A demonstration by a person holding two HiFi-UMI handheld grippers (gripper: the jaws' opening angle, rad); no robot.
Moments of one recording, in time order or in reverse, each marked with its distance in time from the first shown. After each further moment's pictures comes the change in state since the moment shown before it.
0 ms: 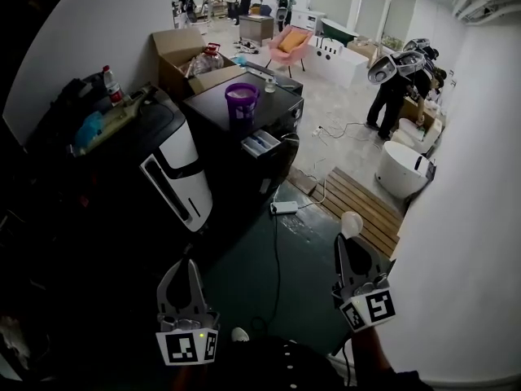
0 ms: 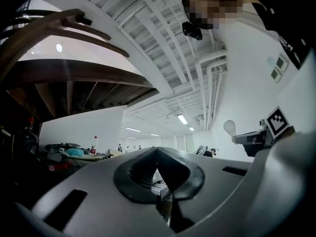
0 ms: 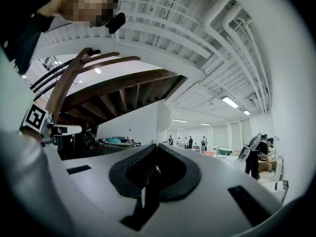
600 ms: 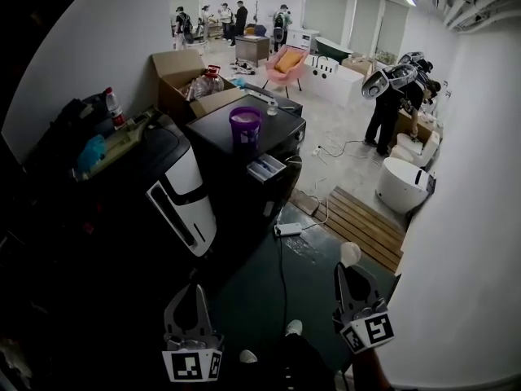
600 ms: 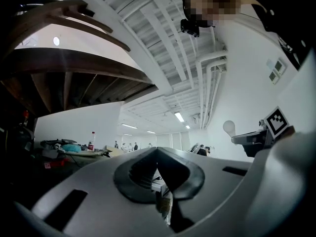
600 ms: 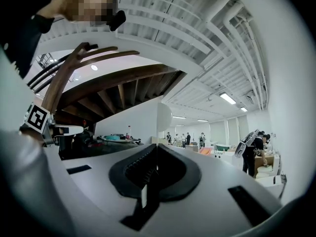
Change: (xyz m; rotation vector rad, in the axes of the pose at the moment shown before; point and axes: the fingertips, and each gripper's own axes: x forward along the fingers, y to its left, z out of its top) left arm 0.011 0.037 -0.021 -0.009 0.026 -0.052; right arm 0.018 0.031 -0.023 0.022 0.032 -0.034
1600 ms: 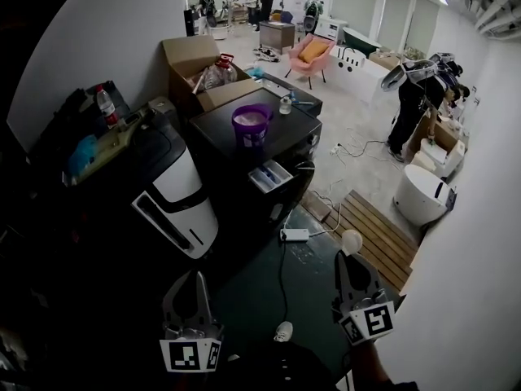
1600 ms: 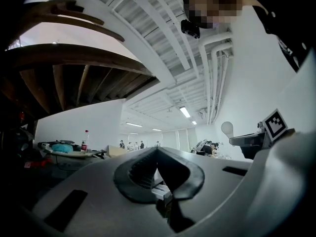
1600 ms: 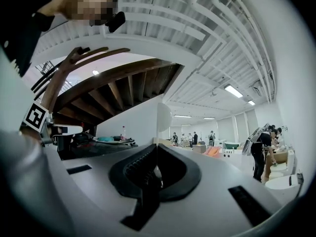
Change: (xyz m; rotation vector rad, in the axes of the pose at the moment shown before) left arm 0.143 -0.037 -0.024 0.035 0.029 0.077; right arm 0.125 -0.119 -0.023 0.041 -0.006 0.086
